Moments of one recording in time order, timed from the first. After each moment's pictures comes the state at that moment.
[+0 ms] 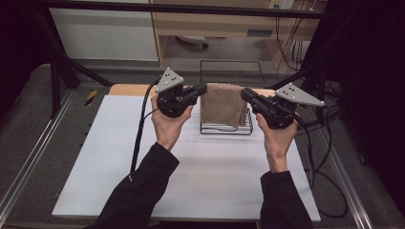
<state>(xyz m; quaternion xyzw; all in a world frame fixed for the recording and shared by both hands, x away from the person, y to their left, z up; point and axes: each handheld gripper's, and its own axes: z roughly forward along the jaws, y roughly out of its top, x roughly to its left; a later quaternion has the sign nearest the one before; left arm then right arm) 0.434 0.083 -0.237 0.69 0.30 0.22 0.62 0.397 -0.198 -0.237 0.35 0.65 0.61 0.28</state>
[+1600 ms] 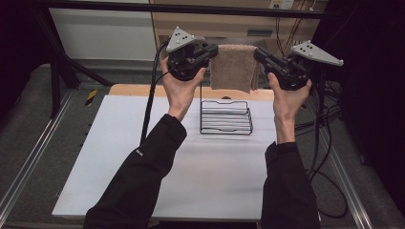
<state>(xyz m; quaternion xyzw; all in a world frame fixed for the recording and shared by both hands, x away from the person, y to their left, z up) 0.478 0.056 -0.168 0.66 0.29 0.26 0.64 0.447 -0.216 -0.170 0.35 0.61 0.63 0.33</state>
